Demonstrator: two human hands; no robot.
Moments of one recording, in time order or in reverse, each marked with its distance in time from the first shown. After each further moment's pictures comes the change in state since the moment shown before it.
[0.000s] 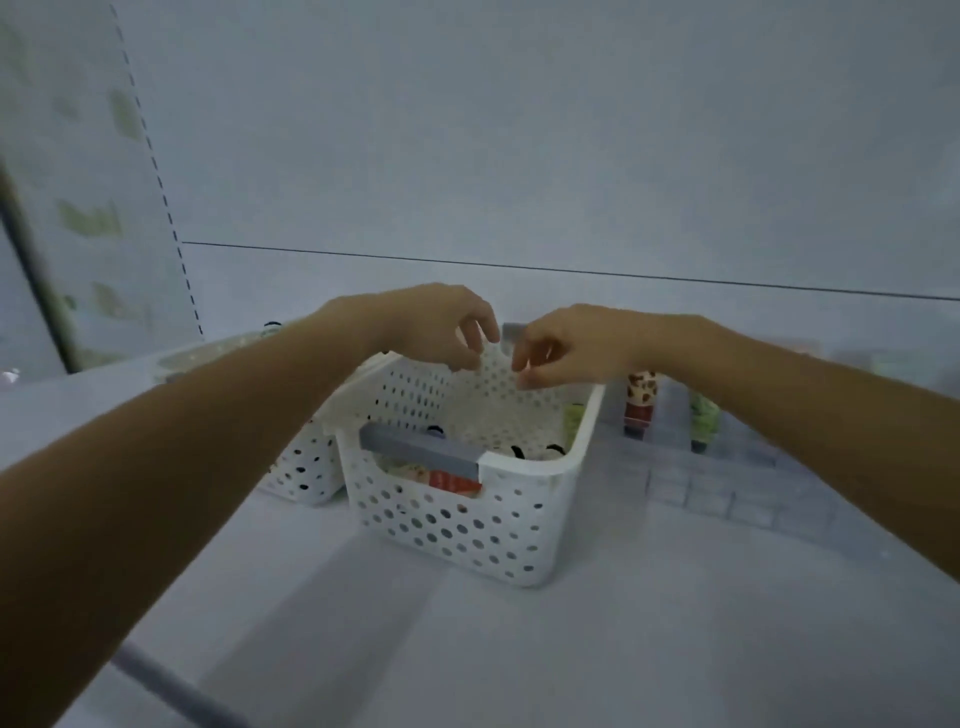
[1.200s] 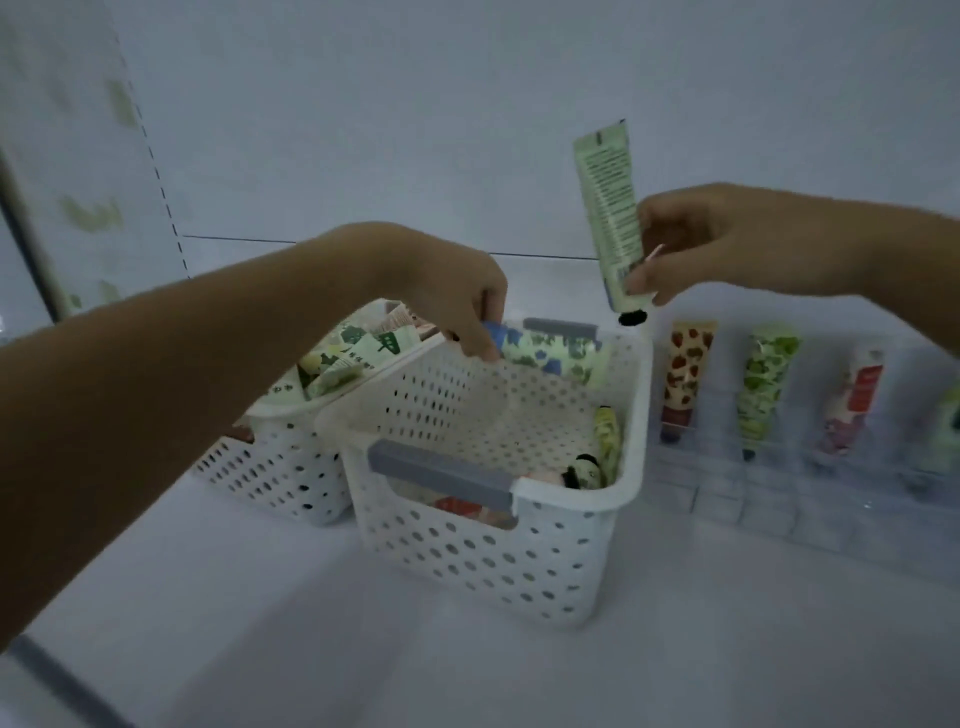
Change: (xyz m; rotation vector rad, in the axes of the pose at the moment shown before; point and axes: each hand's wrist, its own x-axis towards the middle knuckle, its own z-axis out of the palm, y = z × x) left_hand 0.010 0.003 -0.032 0.096 -0.191 -0.003; right_hand -0.039 0.026 -0.054 0.521 0.168 -0.002
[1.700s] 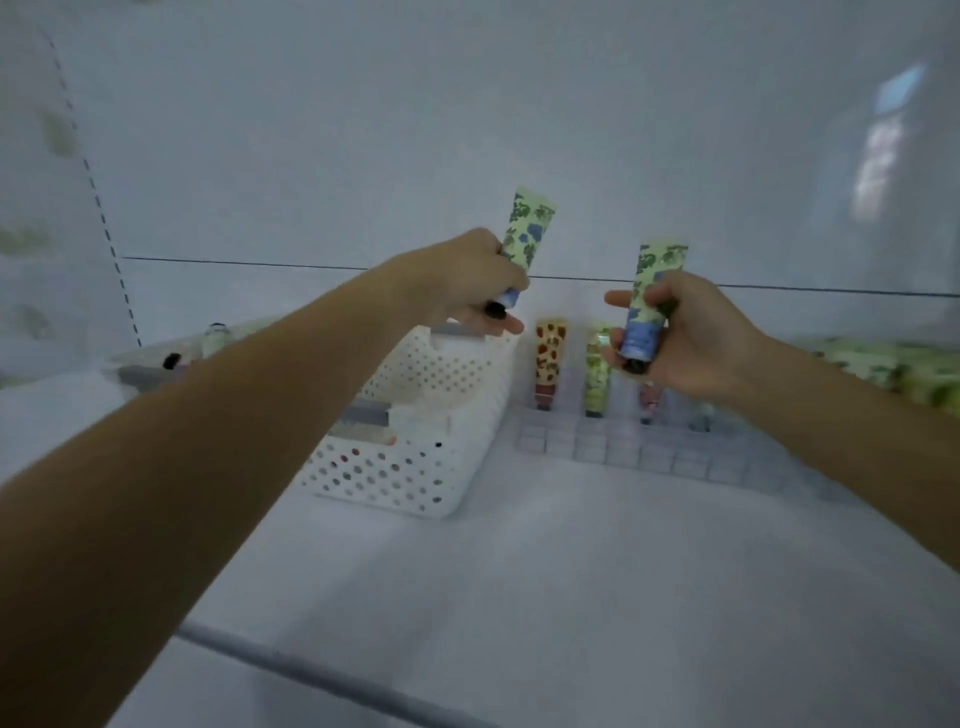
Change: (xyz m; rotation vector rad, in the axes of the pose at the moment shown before) left_hand -0.025 0.120 0.005 -0.960 0.339 0.028; right_hand -0.114 0.011 0.026 1.199 0.575 0.412
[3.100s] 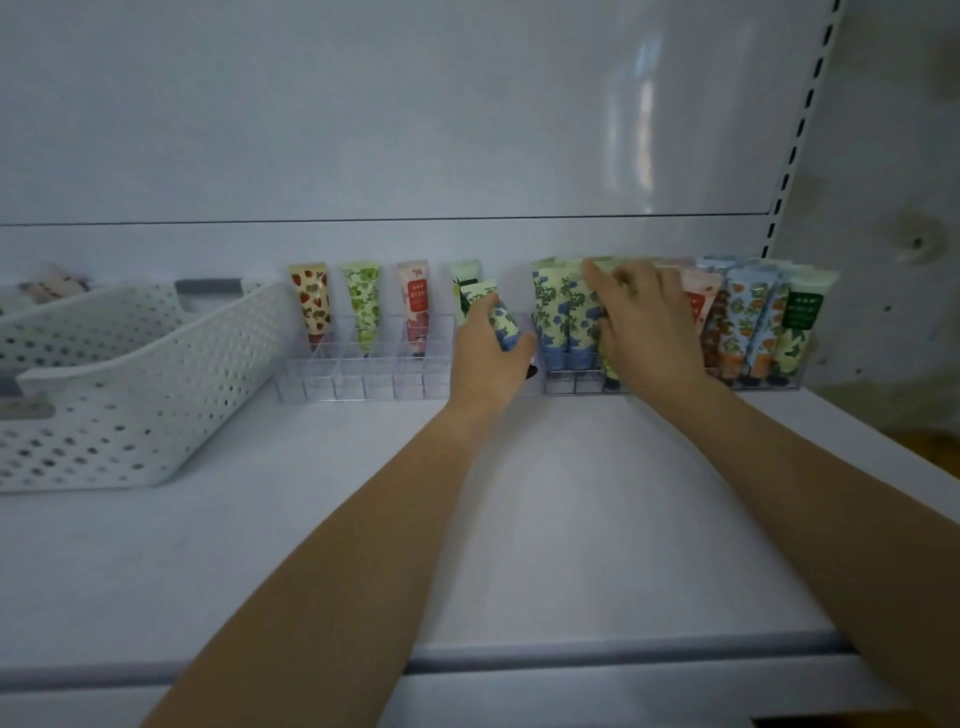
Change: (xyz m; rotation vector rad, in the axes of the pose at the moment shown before) left_hand 0.005 0.009 0.279 -0.320 0.197 0.224; right_hand -0.081 0.013 -0.200 -1.873 0.666 -0.658
